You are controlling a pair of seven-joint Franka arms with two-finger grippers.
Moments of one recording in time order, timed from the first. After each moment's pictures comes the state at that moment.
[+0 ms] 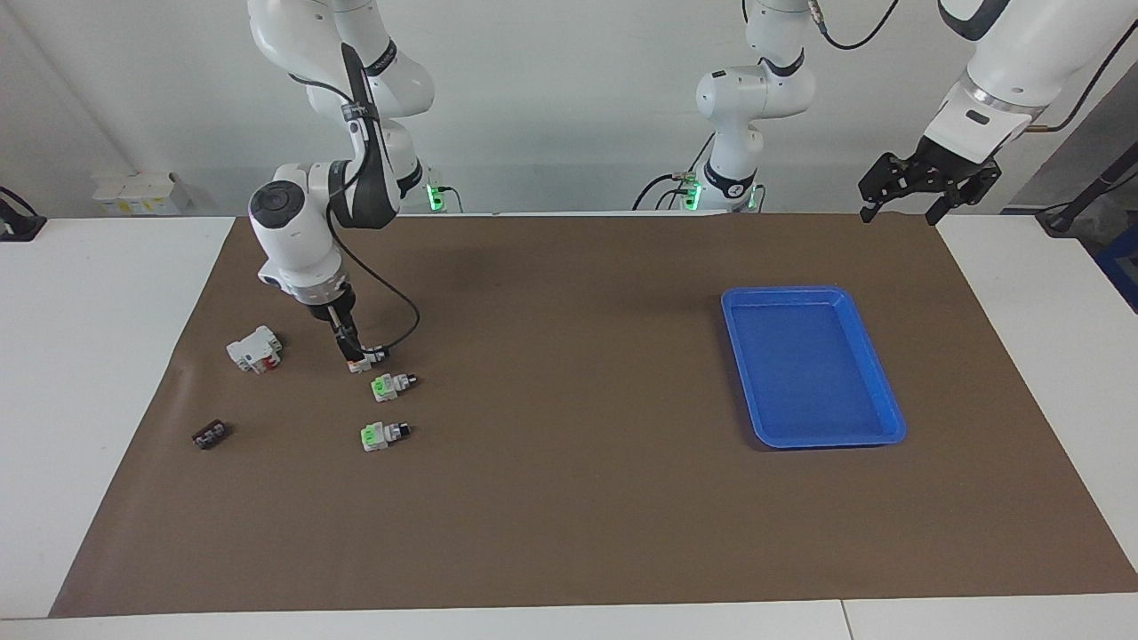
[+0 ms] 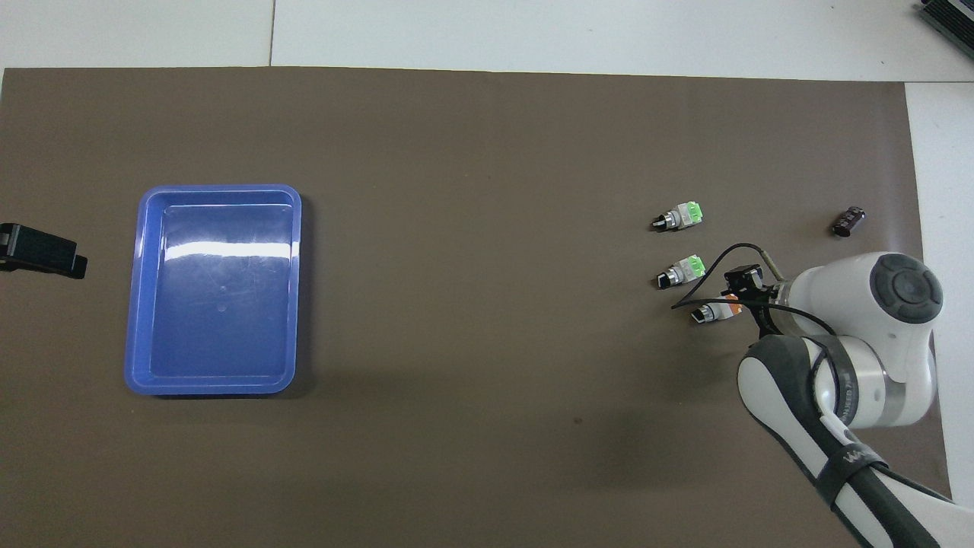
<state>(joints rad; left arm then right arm) 0.03 -0.02 -0.04 -1.53 -0.02 1.45 0.10 0.07 0.04 -0.08 -2.35 -0.03 2.39 1.18</state>
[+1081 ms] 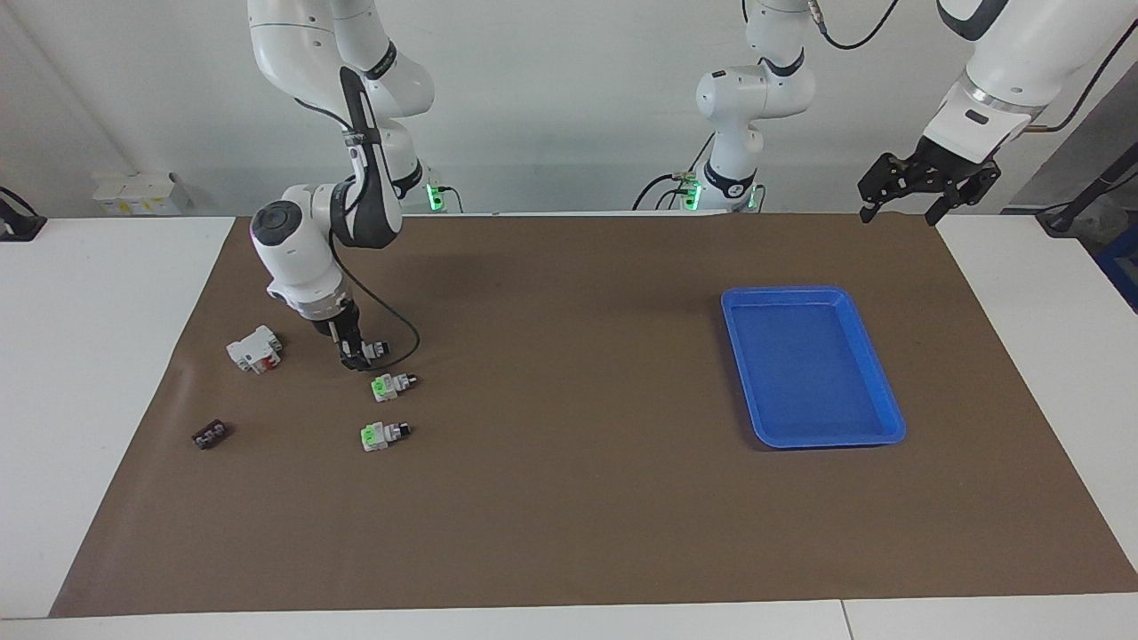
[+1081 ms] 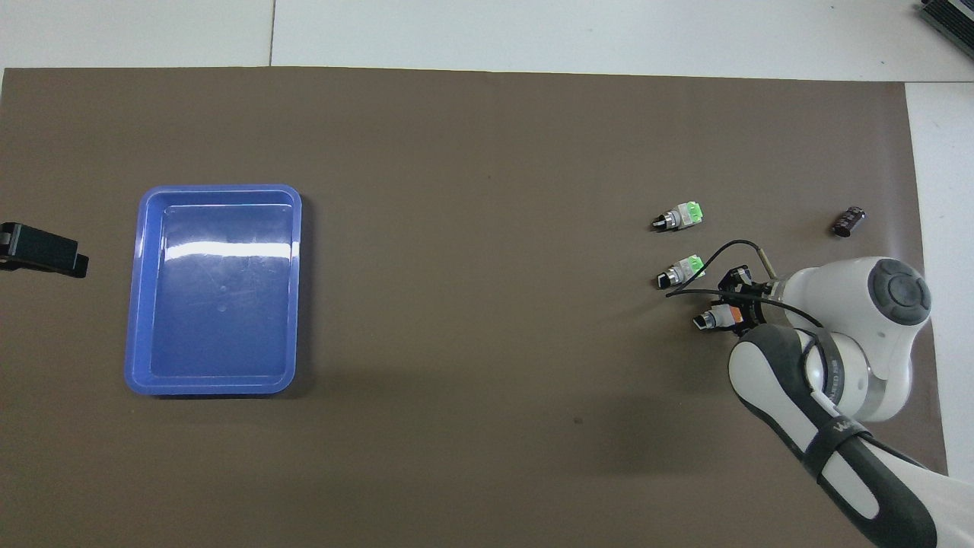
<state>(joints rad) 0.03 -0.02 -0.04 -1.53 -0.02 1.46 0.10 0.06 0.11 -0.08 -2.35 0.15 2.45 1.12</state>
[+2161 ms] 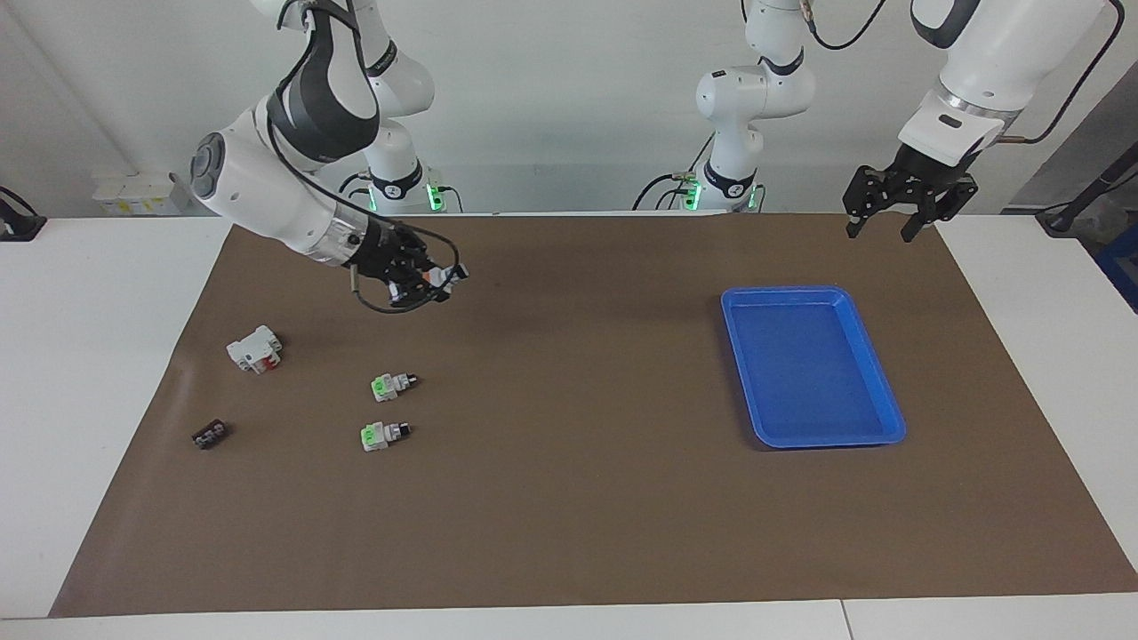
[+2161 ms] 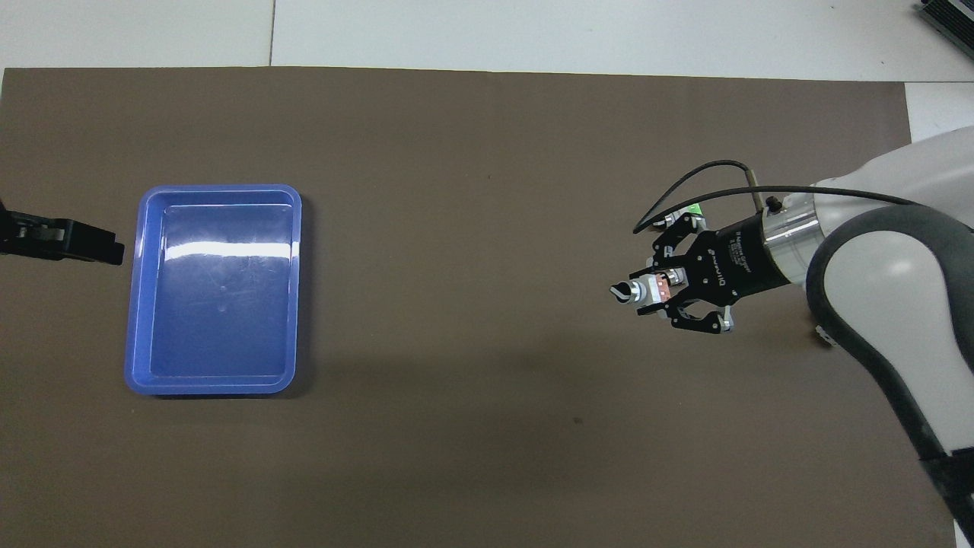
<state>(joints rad) 0.03 -0.05 -0.09 -1.60 -0.08 1.57 0.10 0.17 0.05 -0.03 -1.86 0.67 1.74 1.42</state>
